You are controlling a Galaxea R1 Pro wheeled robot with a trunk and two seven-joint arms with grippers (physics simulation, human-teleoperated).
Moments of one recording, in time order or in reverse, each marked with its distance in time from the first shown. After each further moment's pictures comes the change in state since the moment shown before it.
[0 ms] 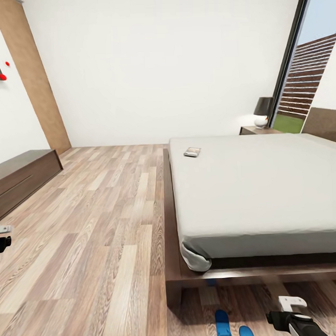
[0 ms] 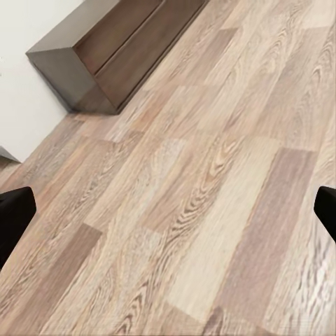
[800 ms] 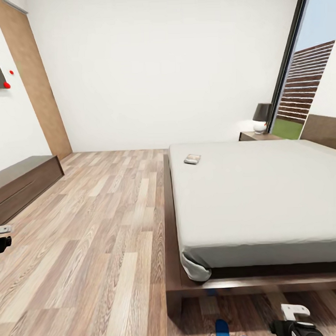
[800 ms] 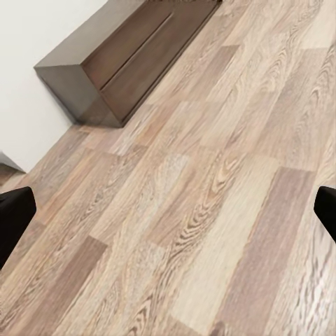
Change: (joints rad) left arm 0.000 -0.001 0.000 0.001 -0.001 -0.001 0.001; right arm 0.006 -0.005 0.003 0.054 0.000 -0.001 0.000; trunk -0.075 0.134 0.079
